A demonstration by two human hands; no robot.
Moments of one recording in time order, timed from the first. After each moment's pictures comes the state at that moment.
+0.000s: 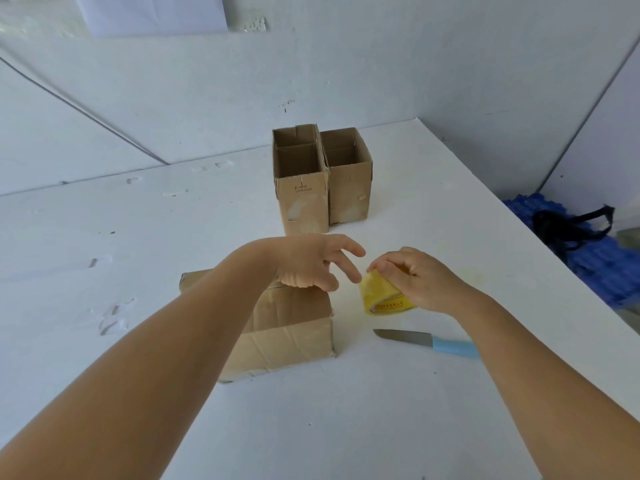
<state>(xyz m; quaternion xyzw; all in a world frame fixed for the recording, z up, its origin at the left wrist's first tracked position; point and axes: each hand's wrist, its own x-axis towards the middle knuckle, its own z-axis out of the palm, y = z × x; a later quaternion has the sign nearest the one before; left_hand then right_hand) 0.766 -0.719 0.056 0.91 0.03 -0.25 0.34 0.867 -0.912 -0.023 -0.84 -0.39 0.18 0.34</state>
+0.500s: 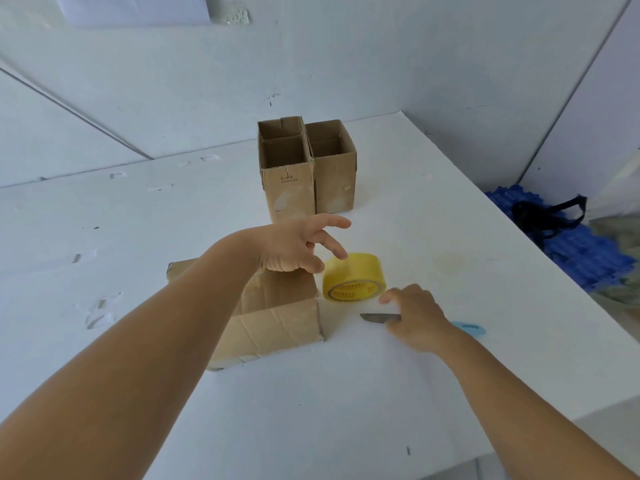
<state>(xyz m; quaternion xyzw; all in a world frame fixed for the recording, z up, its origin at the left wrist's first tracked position) 0.760 -0.715 0.049 0.89 0.02 -0.19 0.41 0.825 -0.945 -0.083 -0.93 -0.26 0.21 0.15</state>
